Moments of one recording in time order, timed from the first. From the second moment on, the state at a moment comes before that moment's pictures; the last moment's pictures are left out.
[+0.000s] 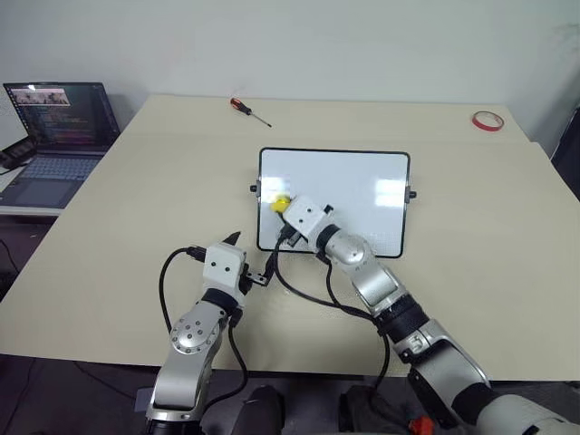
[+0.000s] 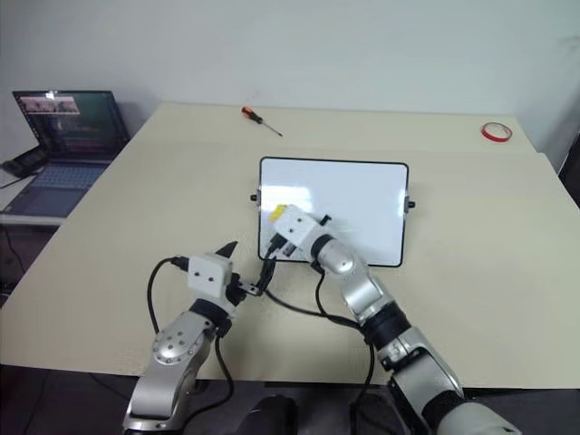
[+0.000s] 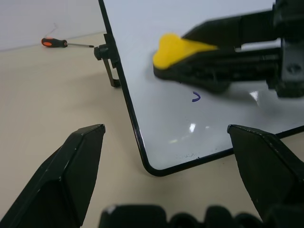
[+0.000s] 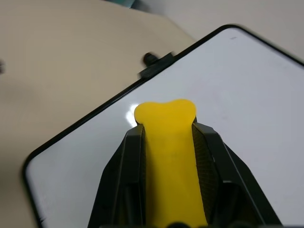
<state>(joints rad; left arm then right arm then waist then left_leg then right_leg) 0.04 0.21 -0.03 -0.31 -0.04 0.17 -0.27 -0.71 -0.01 0.37 0.43 -0.26 0.05 0.24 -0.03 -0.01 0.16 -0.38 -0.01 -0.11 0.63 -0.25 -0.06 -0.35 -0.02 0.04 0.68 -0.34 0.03</state>
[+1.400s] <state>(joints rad) 0.01 0.22 -0.05 -0.30 -0.04 0.17 -0.29 -0.56 -0.10 0.42 0.27 -0.28 0.07 0.32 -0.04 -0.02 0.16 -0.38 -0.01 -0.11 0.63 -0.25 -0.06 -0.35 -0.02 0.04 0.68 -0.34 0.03</state>
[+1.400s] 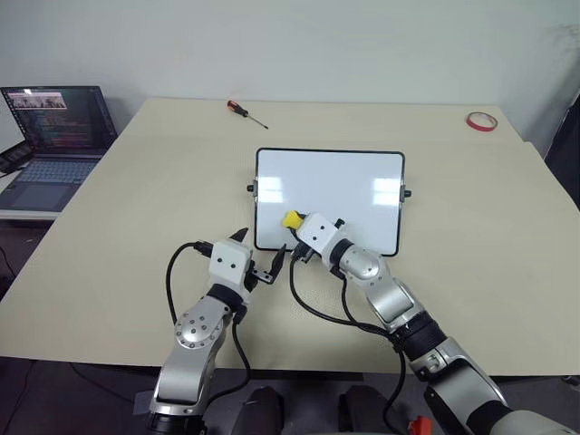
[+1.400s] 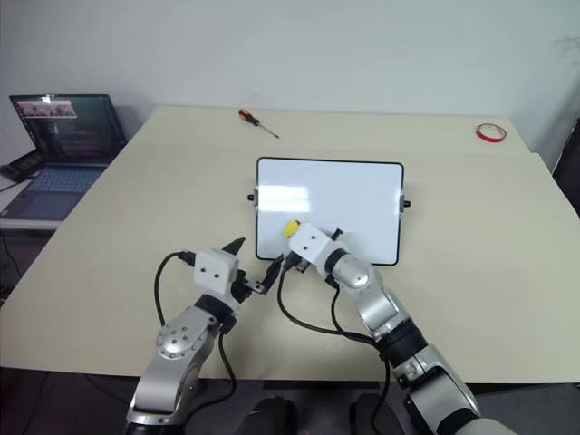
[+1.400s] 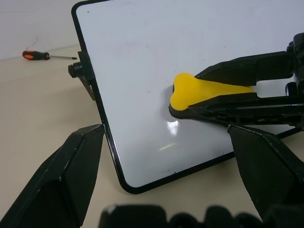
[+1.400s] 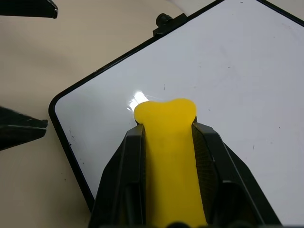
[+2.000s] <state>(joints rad) 0.01 0.22 -0.05 -0.30 -0.04 0.17 -0.29 -0.55 -0.10 0.45 0.29 -0.30 0.06 0.36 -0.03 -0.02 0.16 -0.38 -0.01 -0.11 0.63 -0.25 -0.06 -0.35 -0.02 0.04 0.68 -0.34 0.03</state>
